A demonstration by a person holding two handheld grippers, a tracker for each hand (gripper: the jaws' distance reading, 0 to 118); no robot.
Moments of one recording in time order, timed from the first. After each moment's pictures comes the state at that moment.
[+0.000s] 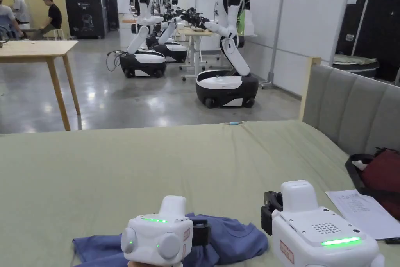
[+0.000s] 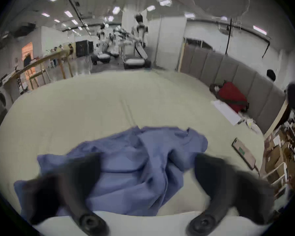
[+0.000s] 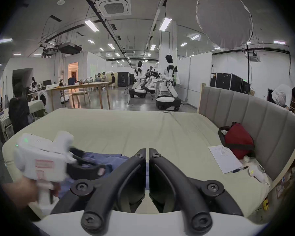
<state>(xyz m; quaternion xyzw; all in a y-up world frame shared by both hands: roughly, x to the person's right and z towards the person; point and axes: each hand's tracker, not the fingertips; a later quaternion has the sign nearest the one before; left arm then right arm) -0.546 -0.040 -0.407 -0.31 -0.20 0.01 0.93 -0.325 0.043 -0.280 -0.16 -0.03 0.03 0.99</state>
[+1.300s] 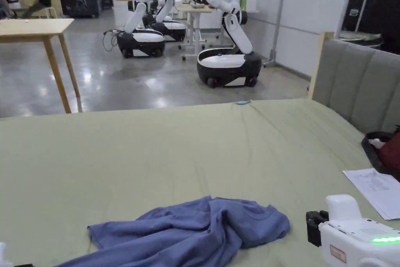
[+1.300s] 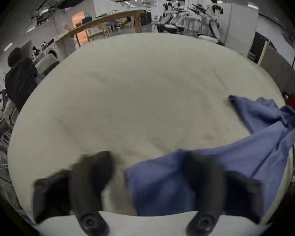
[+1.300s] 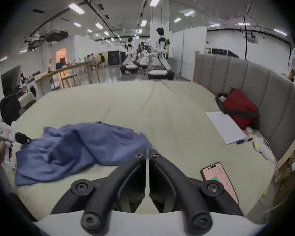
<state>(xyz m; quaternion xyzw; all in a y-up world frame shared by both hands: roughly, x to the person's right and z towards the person) -0.867 -0.114 -0.417 -0.45 0.07 0.02 0.89 -0.267 -0.048 -0.322 -0.30 -0.07 0.00 0.95</state>
